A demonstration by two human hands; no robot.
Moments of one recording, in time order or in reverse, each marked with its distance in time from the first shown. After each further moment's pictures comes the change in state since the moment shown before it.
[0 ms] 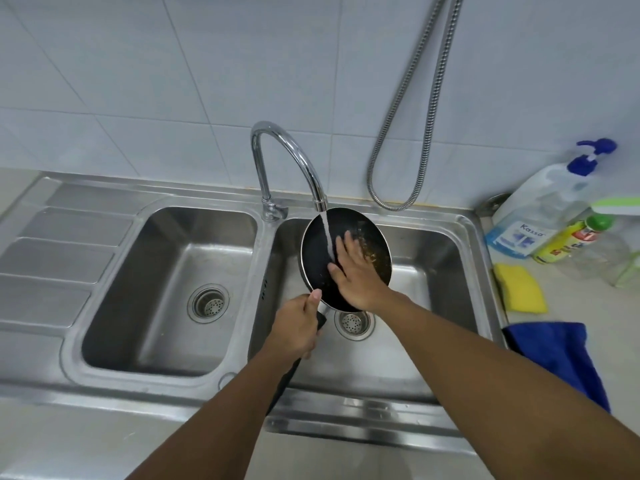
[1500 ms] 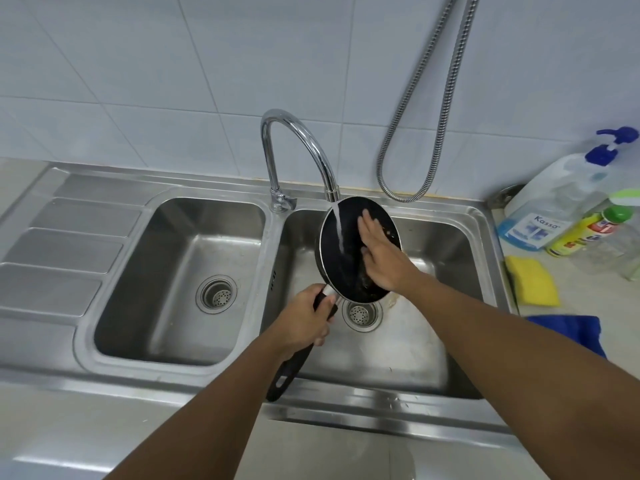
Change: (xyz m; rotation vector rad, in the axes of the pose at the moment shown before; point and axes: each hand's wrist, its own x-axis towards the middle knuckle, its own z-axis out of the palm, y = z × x) left_hand -0.002 0.000 -0.015 -0.113 -0.249 0.032; right_hand 0.001 0.024 -0.027 -0.028 0.094 -0.162
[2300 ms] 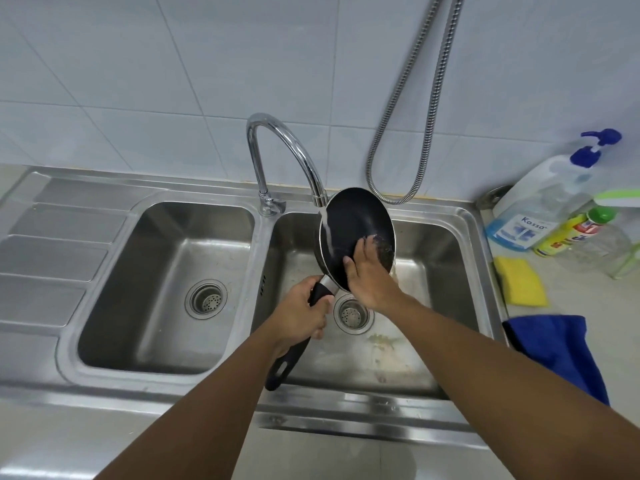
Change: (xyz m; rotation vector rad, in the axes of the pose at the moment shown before) left_hand 0.015 0.012 0.005 -0.137 -0.024 0.035; right_hand -0.016 -0.023 0.020 0.124 -0.060 0.330
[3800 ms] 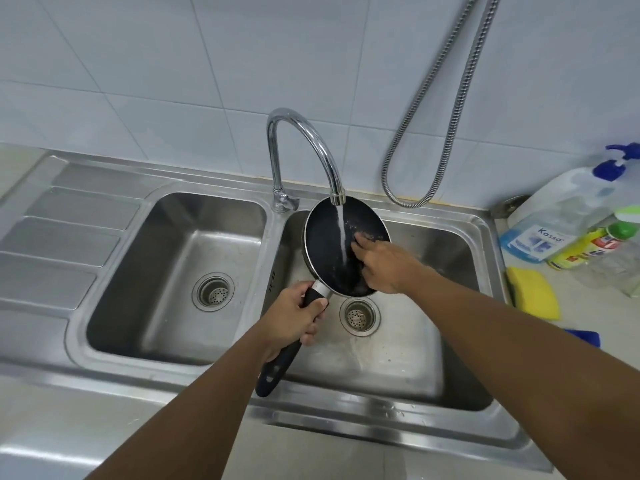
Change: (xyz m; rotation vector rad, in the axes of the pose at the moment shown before) left_hand -0.008 -0.016 -0.026 -0.088 0.025 -0.066; right_hand 0.023 -0.002 -0.043 -0.740 -0.126 -0.380
